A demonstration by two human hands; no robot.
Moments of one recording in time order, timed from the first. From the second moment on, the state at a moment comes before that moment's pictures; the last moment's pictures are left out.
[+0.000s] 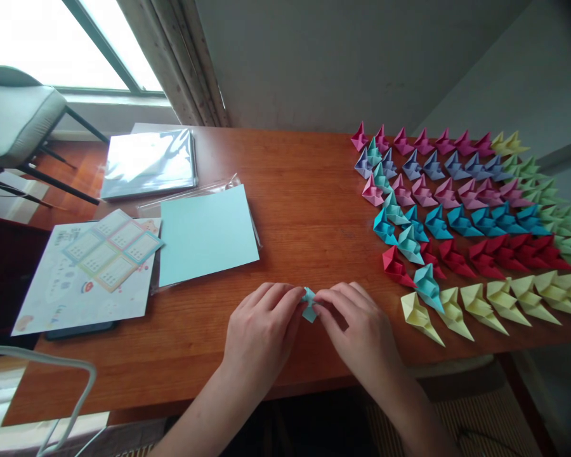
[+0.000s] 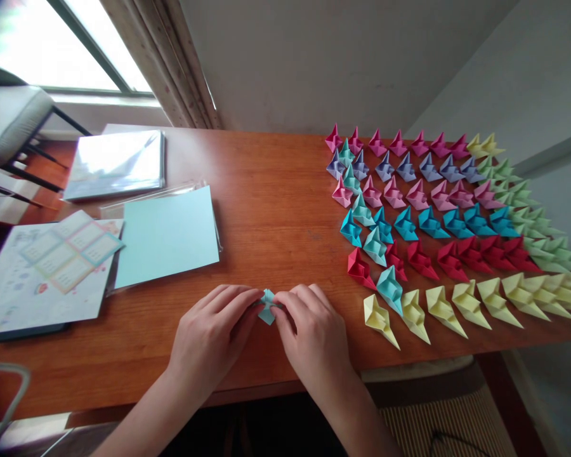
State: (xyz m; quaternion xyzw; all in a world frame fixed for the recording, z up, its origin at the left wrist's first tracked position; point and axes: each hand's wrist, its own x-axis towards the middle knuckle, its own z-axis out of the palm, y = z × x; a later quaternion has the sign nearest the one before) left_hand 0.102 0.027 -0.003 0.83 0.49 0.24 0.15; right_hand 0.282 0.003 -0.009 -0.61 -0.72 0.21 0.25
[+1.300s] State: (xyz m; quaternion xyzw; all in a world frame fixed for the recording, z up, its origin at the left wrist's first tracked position) left_hand 0.109 0.035 -0.004 0.81 0.55 0.15 0.12; right_hand 0.274 0.034 0.013 -0.69 -0.66 0.26 0.13
